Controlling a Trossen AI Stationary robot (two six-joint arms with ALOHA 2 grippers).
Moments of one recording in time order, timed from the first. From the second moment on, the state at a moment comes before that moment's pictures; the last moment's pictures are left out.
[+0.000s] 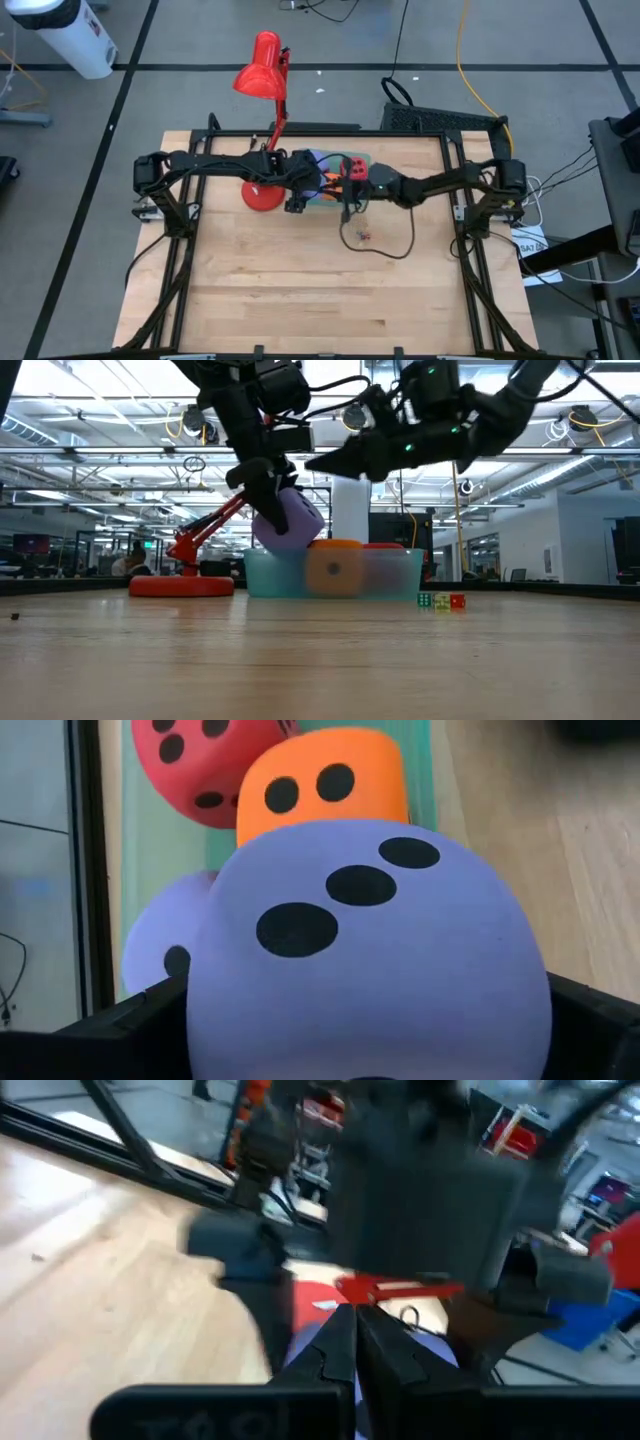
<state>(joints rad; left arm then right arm) 0.23 1.71 1.25 -0.55 -0.10 0.48 -0.19 1.69 0.77 0.83 -0.11 -0.41</state>
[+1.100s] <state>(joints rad) 0.22 1.71 1.25 -0.50 -0.03 0.52 -0.31 1.83 0.84 0.77 -0.27 -0.26</state>
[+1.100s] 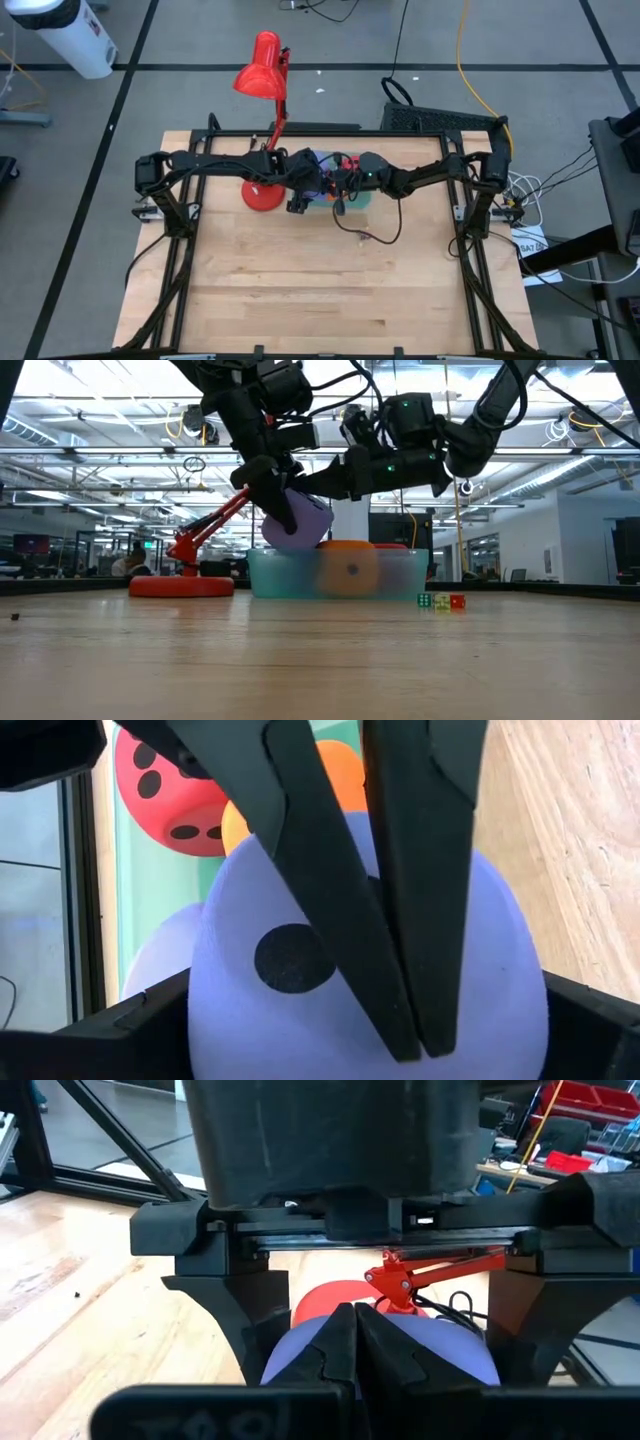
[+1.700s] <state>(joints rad) 0.19 1.69 1.25 -0.50 -0.05 0.52 -0.31 1.83 0.84 0.74 -0.27 -0.25</state>
